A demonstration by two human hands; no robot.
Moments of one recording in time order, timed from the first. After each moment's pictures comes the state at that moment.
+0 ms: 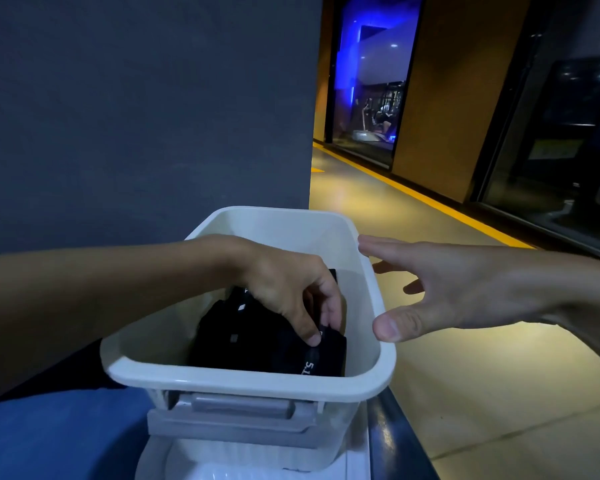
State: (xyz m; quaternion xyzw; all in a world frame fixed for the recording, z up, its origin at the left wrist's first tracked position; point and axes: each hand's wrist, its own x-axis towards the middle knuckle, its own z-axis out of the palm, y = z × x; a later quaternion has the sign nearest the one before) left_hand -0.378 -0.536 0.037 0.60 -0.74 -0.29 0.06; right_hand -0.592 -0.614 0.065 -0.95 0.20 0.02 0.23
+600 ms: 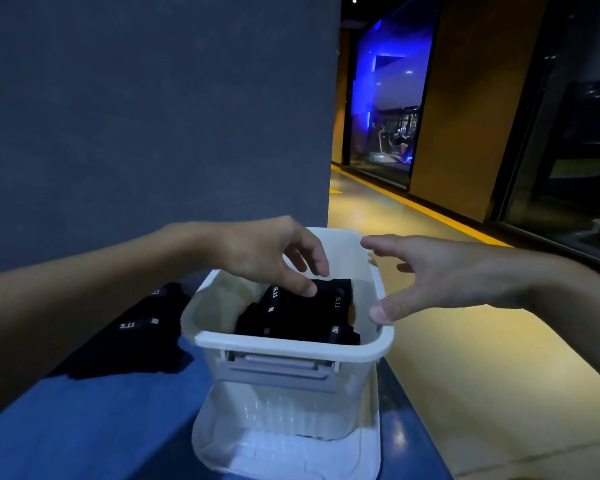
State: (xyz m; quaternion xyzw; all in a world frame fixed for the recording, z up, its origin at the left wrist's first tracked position) left_hand -0.376 -0.458 0.096 0.67 -0.70 -0.16 0.17; right_hand -0.594 -0.583 0.094 -0.93 0.22 0.00 0.29
